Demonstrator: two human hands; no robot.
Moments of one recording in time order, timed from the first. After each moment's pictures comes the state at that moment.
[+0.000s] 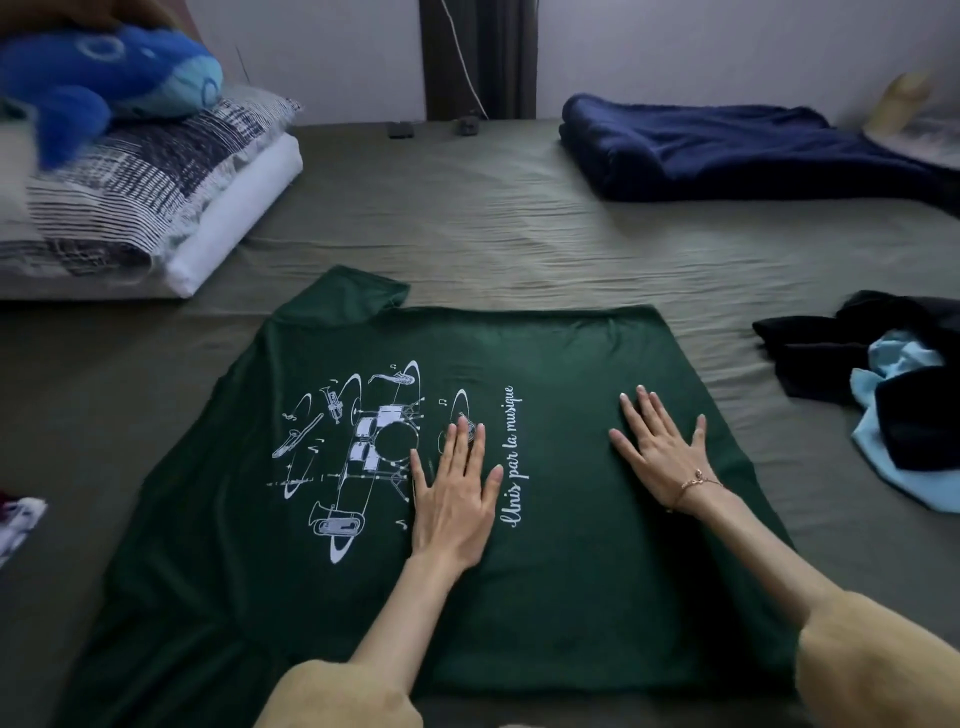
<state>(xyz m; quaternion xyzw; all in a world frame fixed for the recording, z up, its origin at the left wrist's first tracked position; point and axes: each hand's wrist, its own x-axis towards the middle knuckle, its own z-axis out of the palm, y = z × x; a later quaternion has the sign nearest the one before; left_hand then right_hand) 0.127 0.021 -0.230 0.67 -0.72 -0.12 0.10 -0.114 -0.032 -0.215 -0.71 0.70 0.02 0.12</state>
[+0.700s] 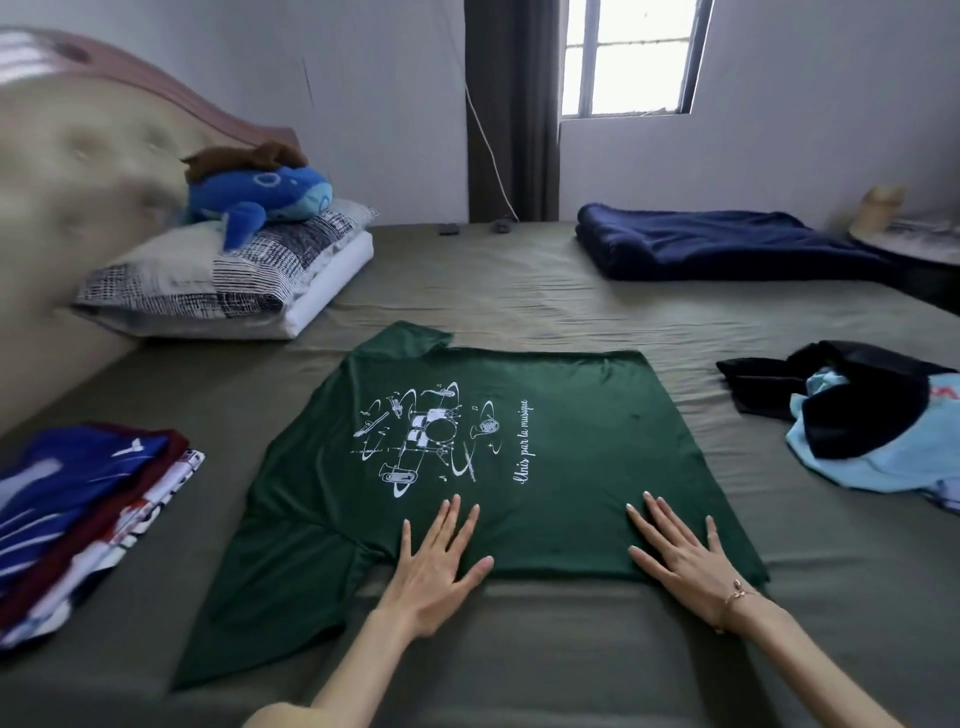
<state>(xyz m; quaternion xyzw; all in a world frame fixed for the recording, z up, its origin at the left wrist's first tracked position) 0.172 0.175 -0.219 0.63 -0.76 -0.15 0.04 -0.141 0.144 -0.210 -0.78 0.61 0.04 0.15</state>
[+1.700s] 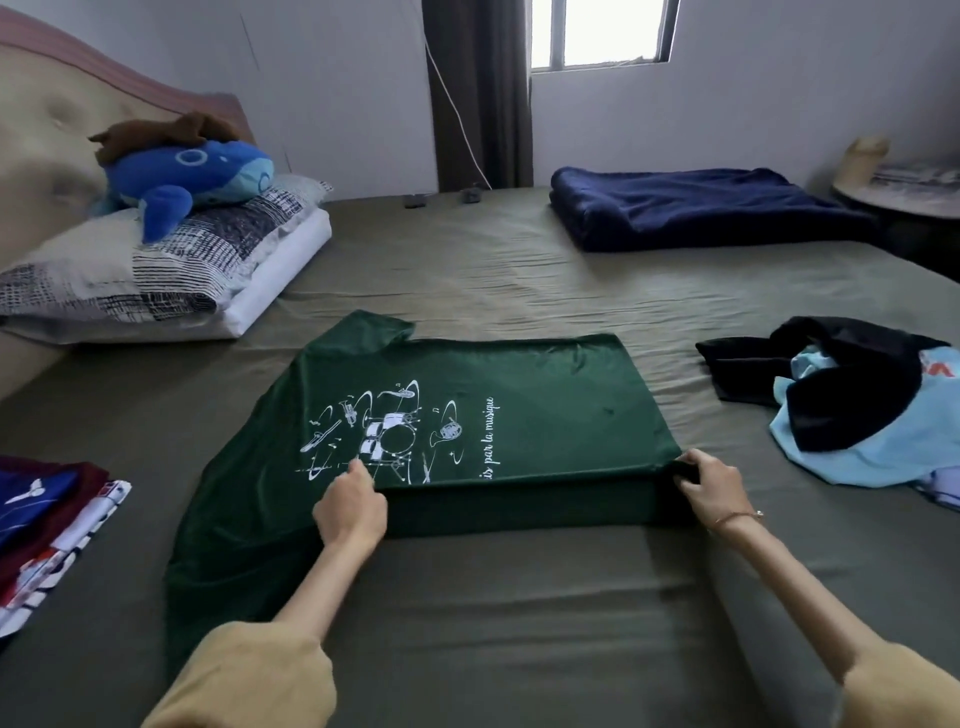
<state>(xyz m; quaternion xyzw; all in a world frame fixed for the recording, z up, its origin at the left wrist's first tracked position) 0.186 0.086 -0.177 0.84 -0.53 -0.06 0.13 -0.188 0.058 -0.189 -0.58 0.75 -0.26 0.20</state>
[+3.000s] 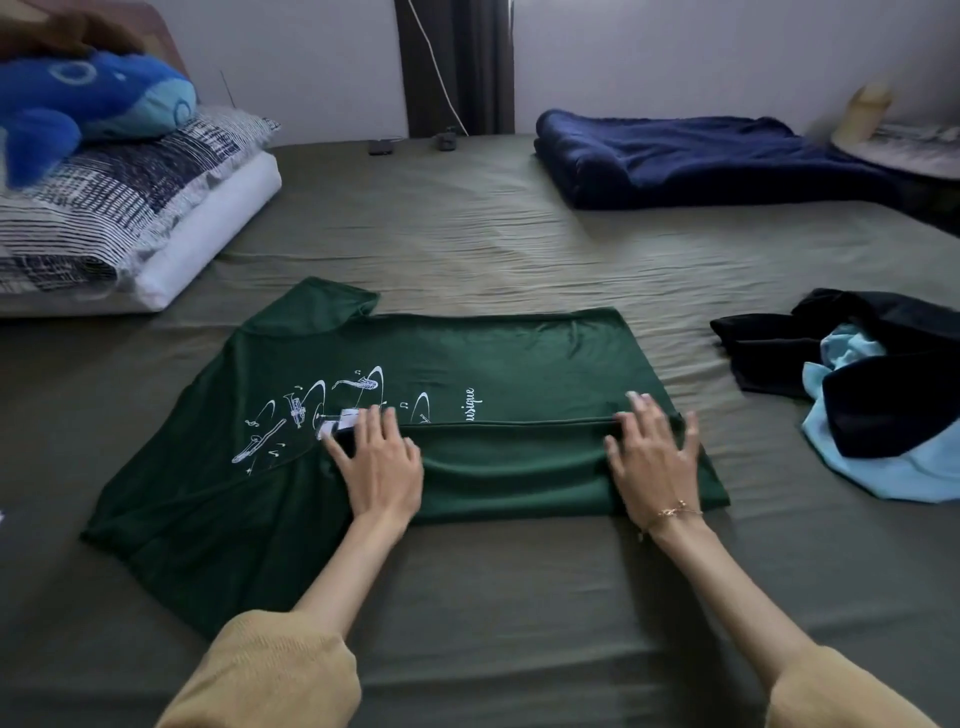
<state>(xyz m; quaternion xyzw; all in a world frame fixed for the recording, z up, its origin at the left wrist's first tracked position) 0.140 -0.010 -0.225 0.77 -0.62 0.03 0.15 -0.128 -0.001 -0.220 -0.68 0.71 -0.15 -0.07</state>
